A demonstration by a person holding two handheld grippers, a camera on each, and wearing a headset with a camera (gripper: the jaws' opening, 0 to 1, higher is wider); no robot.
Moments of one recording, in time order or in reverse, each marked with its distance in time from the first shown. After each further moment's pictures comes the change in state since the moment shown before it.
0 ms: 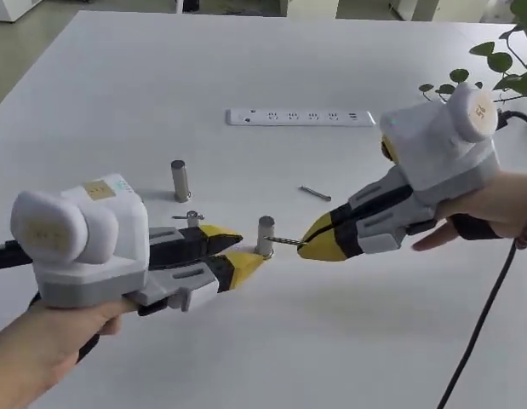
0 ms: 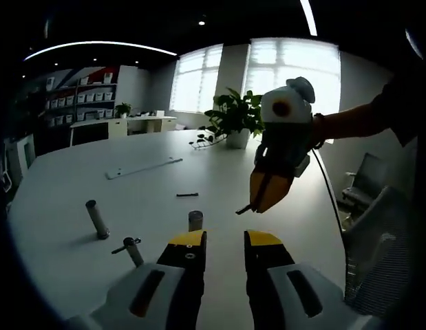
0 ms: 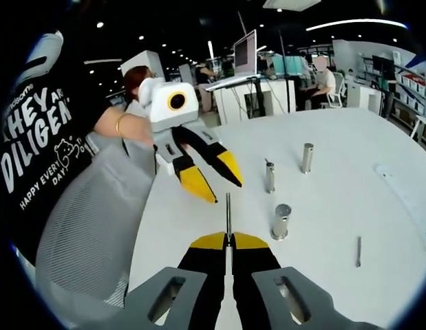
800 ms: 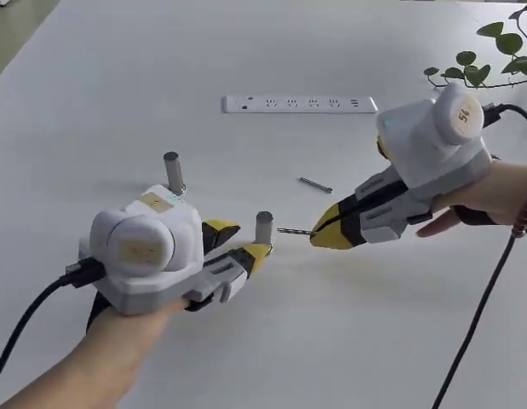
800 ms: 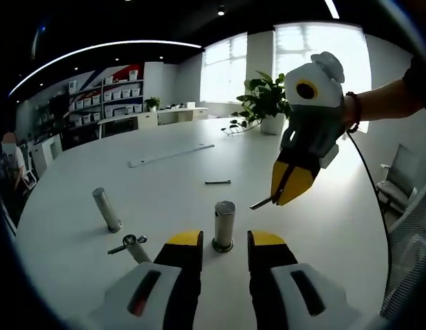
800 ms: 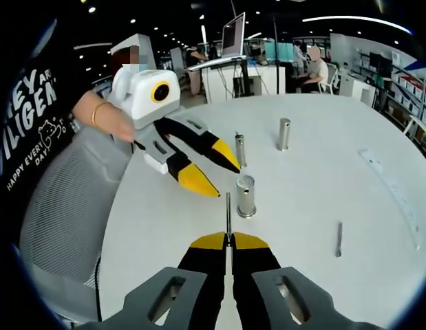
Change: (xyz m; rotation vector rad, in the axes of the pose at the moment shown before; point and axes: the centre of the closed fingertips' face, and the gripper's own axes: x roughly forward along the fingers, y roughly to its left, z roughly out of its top) left arm 0.044 0.037 -0.022 0.005 0.061 0.211; right arm 0.001 -0.045 -0.034 -0.022 0.104 -0.076
